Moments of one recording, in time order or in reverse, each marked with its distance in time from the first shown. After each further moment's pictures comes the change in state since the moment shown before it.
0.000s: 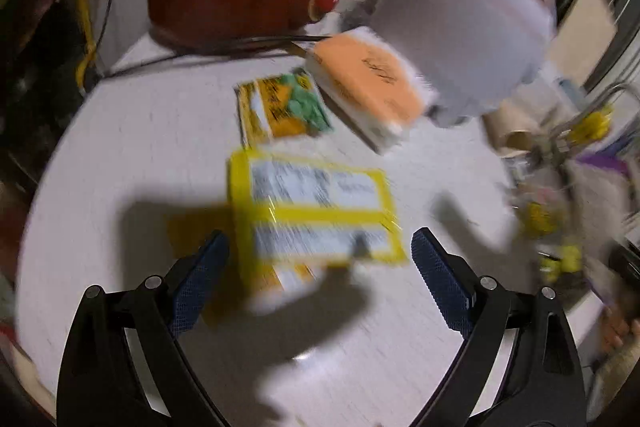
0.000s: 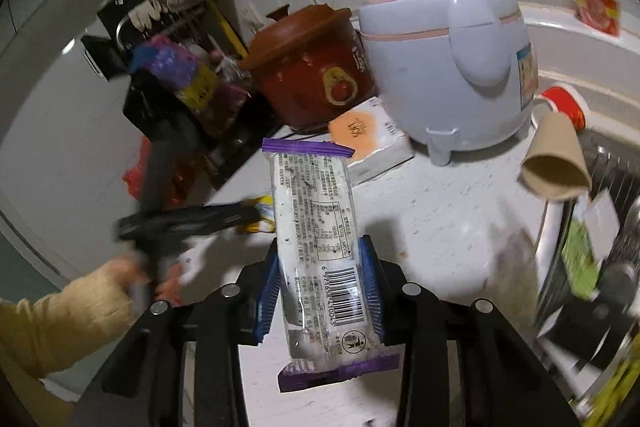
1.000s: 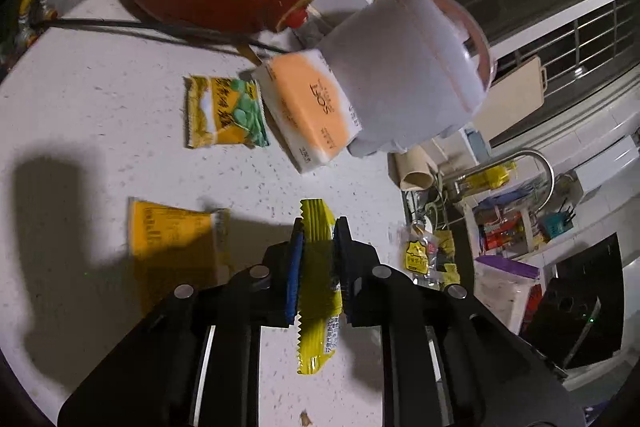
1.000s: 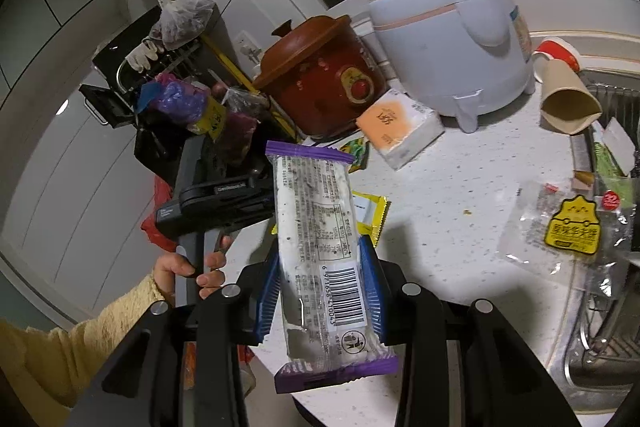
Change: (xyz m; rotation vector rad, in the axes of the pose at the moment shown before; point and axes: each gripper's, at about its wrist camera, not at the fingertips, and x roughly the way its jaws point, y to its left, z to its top) left arm -0.023 0.048 0.002 -0.222 -0.012 -0.484; right arm -0.006 0.047 -0.034 0.168 -0.095 0.033
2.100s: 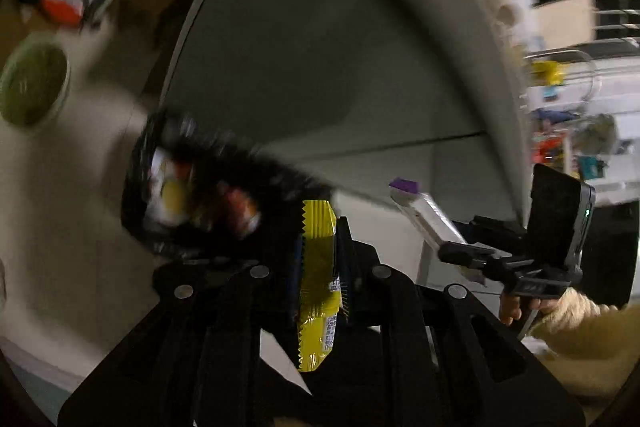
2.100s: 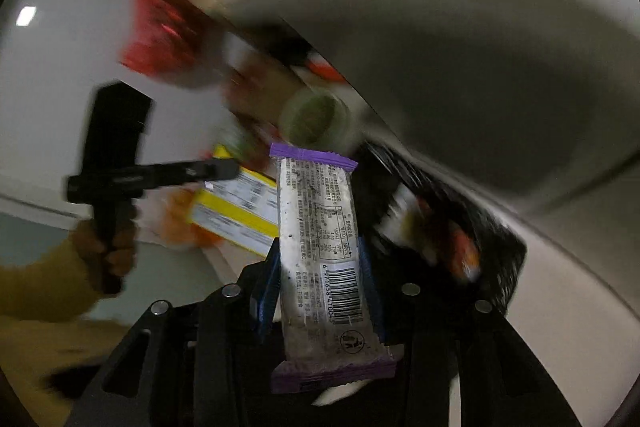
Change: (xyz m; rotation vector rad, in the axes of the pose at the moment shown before) left arm -0.111 0.183 -0.316 -0.182 0.352 0.155; right arm 0.135 0.079 -0.284 0.011 0.630 -0.086
